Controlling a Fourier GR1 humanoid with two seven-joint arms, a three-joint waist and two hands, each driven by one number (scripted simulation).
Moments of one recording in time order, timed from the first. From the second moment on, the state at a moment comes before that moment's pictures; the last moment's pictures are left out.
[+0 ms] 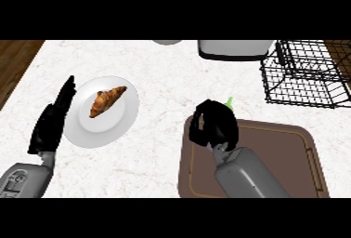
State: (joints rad) left arm -0.19 0.41 -0.13 -1.42 0.00 0.23 0.05; right arm -0.44 -0.02 0.46 -1.41 0.76 -0.05 0.86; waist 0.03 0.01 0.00
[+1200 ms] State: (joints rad) left arm -0.15 0.38 -0.07 -1.44 -0.04 0.20 0.05; right arm -0.85 -0.25 0.09 -1.57 0.84 0.09 0.80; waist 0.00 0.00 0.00
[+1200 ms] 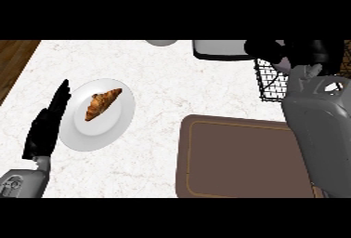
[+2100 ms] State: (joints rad) left arm -0.16 0.35 -0.04 -1.43 -0.07 0.17 0.05; right arm -0.94 -0.53 0.01 -1.05 1.04 -0.01 0.44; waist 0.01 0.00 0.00
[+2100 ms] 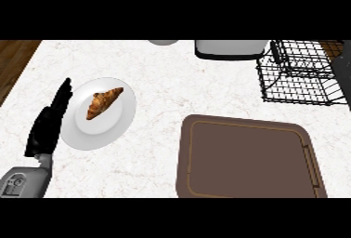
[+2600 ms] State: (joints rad) left arm -0.17 0.35 -0.02 -1.43 -0.08 0.14 0.06; right arm -0.98 -0.59 -0.08 -0.77 0.99 -0.06 0.17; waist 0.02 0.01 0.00
